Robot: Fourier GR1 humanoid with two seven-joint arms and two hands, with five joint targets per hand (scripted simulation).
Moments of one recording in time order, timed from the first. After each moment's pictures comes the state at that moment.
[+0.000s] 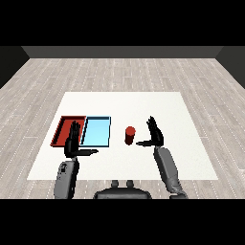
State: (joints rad) left arm -0.02 0.04 0.06 -1.60 0.04 -0.03 -0.41; right arm -0.31 -0.01 -0.05 -1.14 -0.14 0.12 -0.40
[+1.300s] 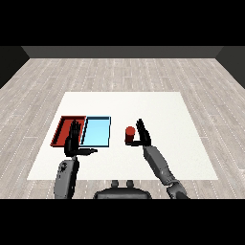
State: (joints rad) left arm -0.04 0.05 0.07 -1.57 0.08 -0.06 -0.41; right arm -0.46 0.00 0.18 -0.79 -0.35 -0.03 -0.59
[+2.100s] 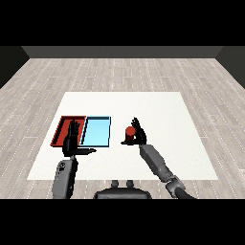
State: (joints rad) left arm -0.04 0.07 0.08 -1.58 0.08 -0.07 -0.40; right arm -0.54 0.00 0.30 -0.74 -0.49 -0.07 -0.61
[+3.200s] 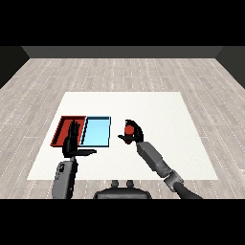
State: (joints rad) left arm -0.02 0.06 0.06 -1.62 0.06 -0.06 -0.38; right arm -0.64 0.00 0.41 -0.63 -0.60 -0.27 -0.55
